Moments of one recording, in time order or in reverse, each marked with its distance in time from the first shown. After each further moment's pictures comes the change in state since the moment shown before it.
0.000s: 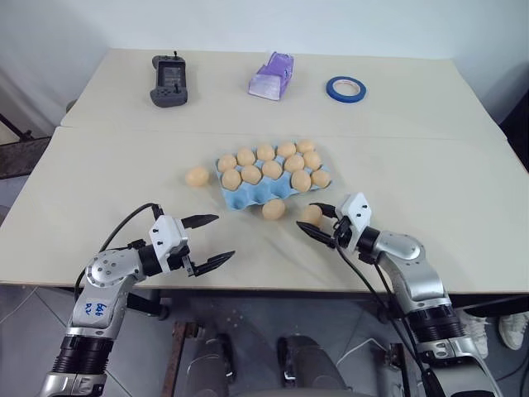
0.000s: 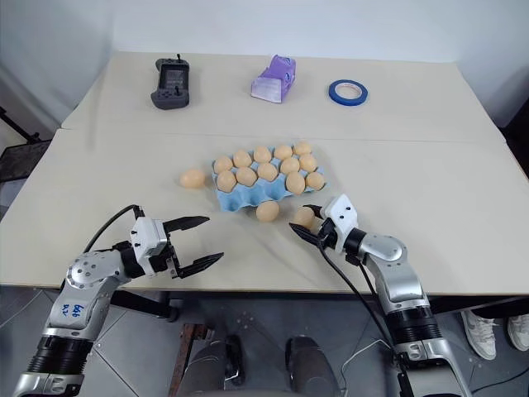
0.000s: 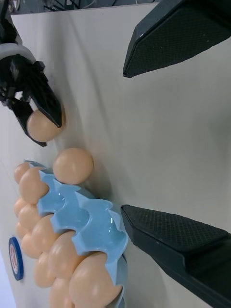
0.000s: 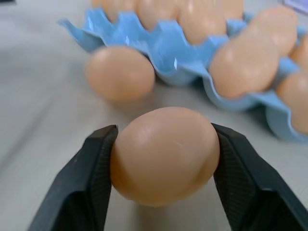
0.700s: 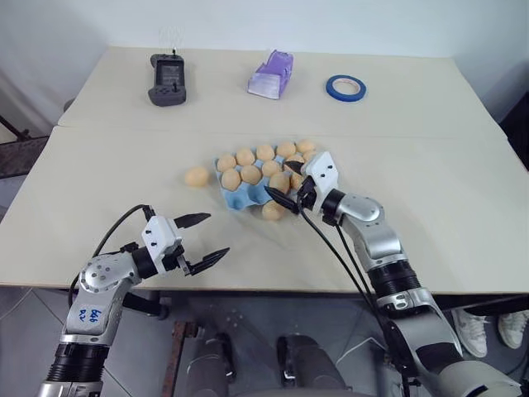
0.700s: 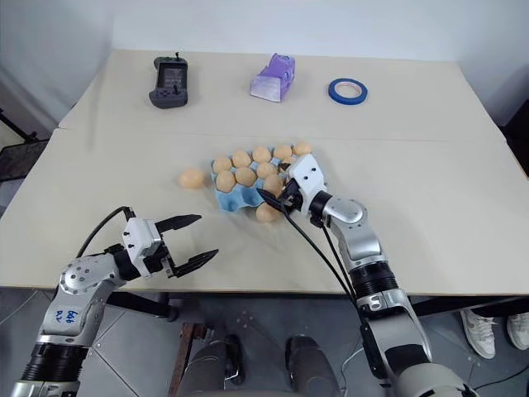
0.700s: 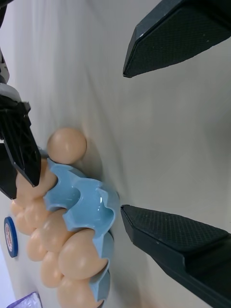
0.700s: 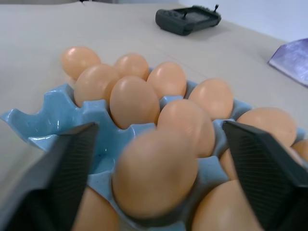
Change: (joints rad) left arm 0.039 0.000 0.029 -0.041 -0.001 0.006 0.055; right arm -0.318 0.170 0.043 0.276 -0.105 -0.072 -0.131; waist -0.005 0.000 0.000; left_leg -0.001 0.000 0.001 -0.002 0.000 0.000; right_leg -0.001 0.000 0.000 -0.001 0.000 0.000
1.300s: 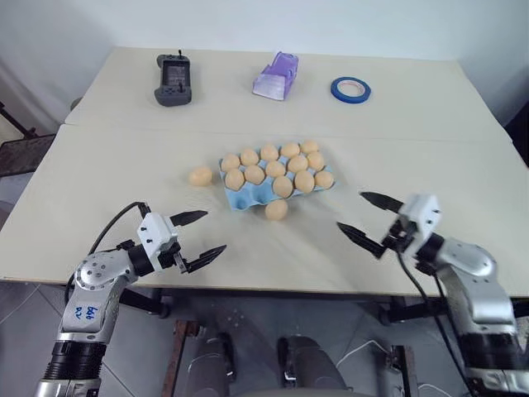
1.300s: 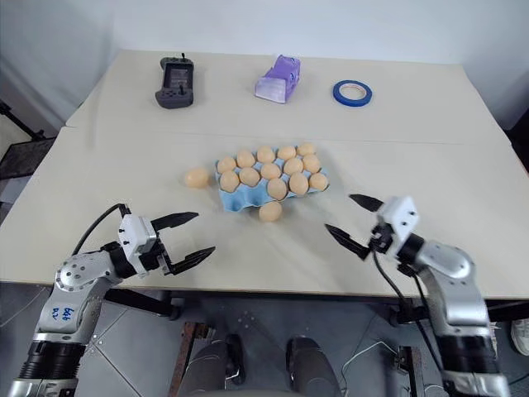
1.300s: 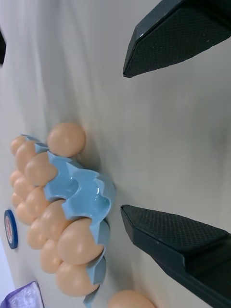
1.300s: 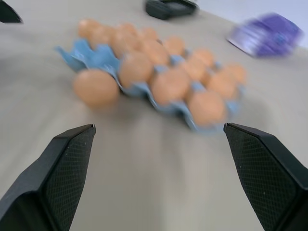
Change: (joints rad) left arm -0.044 0.006 0.021 0.038 -0.017 0.019 -0.040; right arm 0.589 -0.348 -0.344 -0.442 0.272 0.015 0.222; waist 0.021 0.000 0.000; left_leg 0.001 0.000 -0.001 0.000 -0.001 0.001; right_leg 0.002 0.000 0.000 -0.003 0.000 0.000
